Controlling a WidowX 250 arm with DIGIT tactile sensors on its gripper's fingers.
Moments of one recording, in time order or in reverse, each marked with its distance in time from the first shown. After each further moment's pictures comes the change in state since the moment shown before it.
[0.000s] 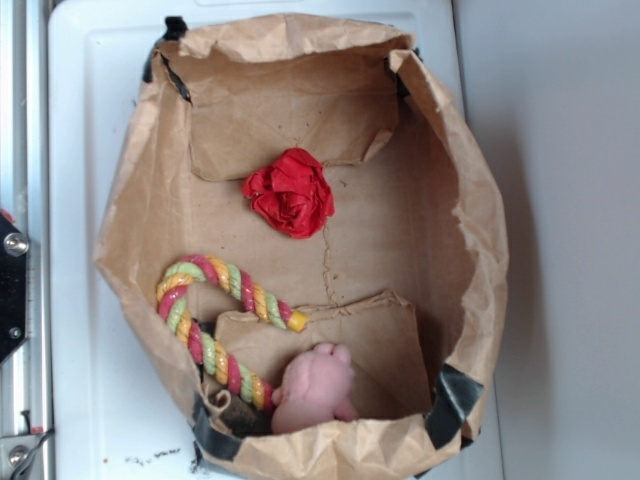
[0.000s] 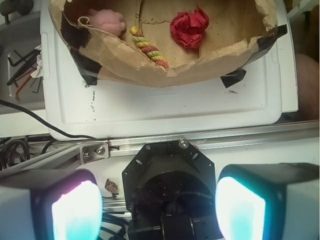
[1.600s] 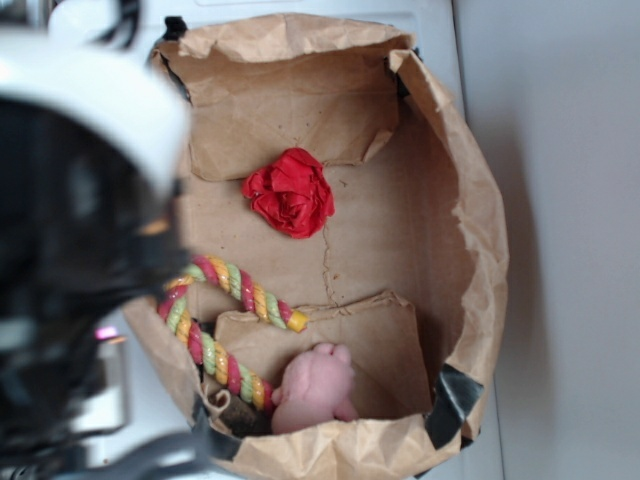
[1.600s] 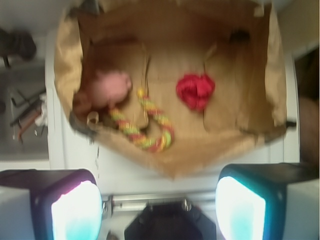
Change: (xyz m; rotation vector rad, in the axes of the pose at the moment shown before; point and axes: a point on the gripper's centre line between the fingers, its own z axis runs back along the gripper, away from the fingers) arm 0.092 0.017 -0.010 0.041 -0.085 0.033
